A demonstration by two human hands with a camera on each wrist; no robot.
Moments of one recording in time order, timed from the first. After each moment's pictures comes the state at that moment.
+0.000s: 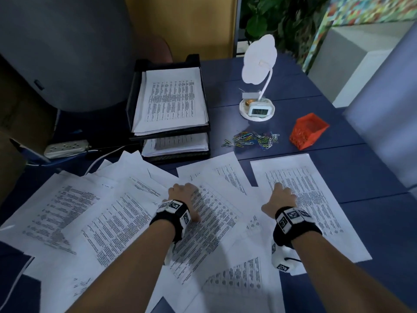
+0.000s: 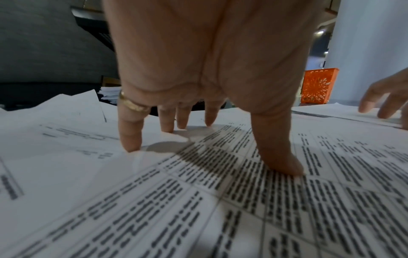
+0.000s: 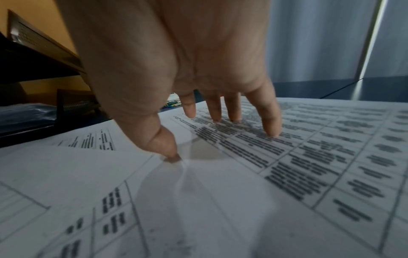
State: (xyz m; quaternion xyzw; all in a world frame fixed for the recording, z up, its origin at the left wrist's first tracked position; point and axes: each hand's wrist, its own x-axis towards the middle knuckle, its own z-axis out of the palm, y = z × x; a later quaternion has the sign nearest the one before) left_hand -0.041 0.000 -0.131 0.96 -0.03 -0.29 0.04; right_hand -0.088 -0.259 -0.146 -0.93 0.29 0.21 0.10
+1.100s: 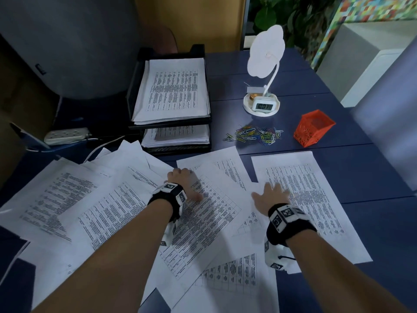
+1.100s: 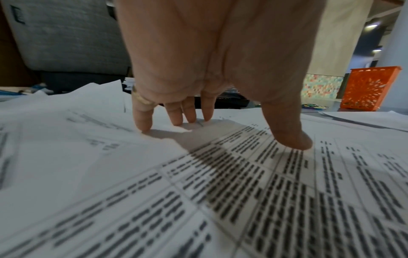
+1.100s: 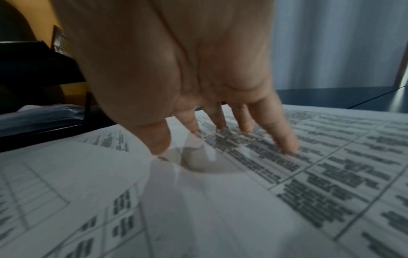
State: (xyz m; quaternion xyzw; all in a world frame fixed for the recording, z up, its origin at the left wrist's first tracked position) left_hand -0.015 -0.006 -0.133 0.96 -0.08 -0.25 0.00; right_hand -0.087 -0.246 -0.146 -0.93 0.24 0.27 0.09
